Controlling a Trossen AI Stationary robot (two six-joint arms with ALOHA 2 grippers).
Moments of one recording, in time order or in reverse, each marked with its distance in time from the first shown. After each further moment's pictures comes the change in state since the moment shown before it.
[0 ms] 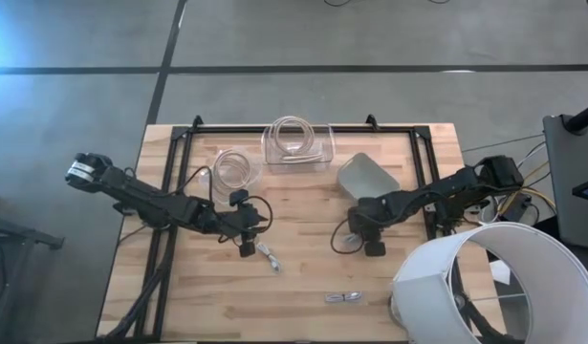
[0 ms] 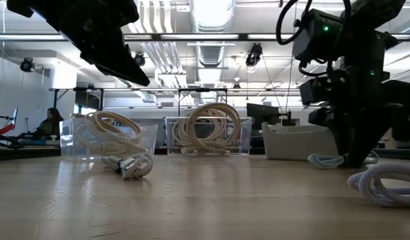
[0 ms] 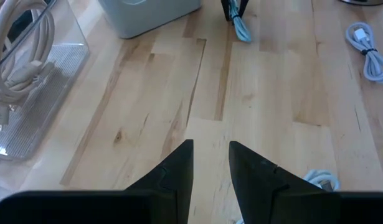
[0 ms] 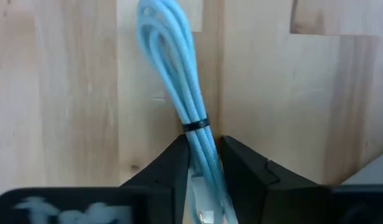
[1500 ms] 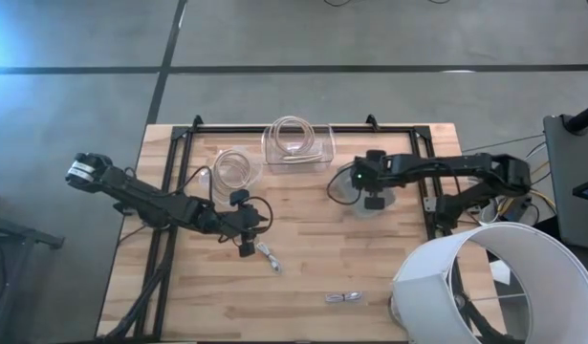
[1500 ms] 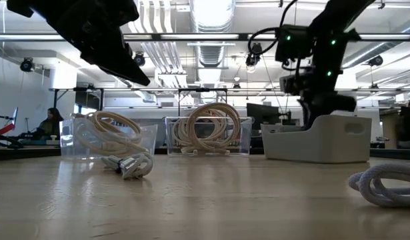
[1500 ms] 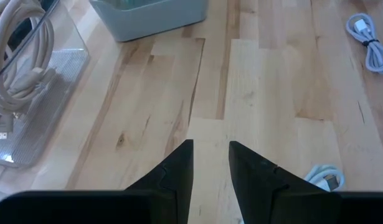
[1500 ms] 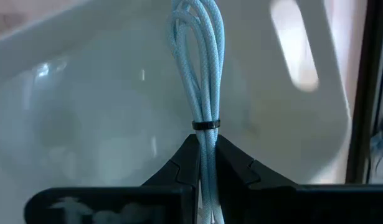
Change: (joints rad) left arm 0.001 0.000 0.000 -0.001 0.000 0.048; right arm -0.404 -0.134 0.143 -0.234 0.354 -0.393
